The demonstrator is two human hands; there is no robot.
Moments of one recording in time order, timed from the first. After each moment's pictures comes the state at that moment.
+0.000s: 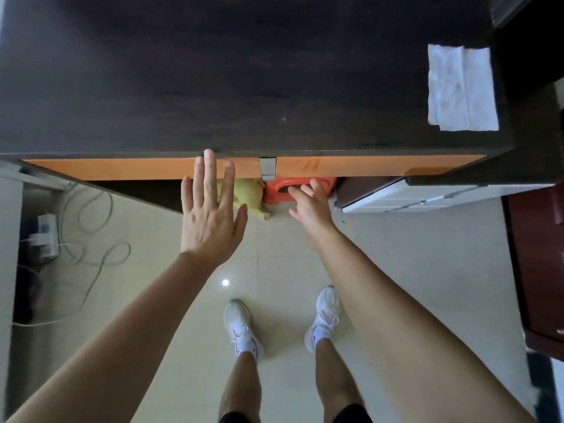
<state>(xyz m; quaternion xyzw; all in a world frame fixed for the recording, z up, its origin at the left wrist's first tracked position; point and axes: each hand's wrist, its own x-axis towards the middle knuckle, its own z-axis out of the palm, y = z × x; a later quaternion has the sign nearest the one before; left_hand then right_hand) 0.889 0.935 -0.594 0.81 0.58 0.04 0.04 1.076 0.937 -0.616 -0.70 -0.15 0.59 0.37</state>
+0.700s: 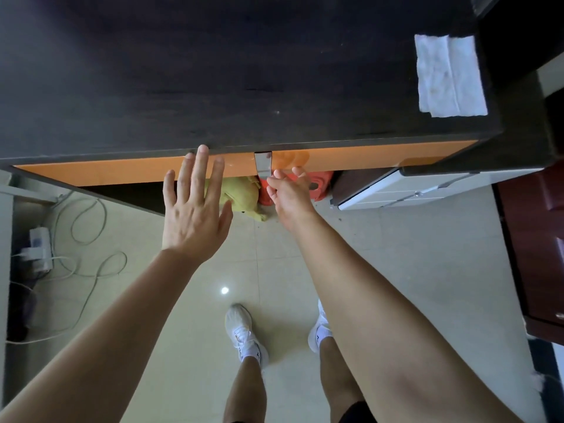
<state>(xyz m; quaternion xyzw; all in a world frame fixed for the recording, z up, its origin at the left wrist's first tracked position) 0.868 0.942 -0.586 0.84 0.54 0.05 0.00 1.043 0.960 -0.620 -0.61 -0.01 0.61 0.50</state>
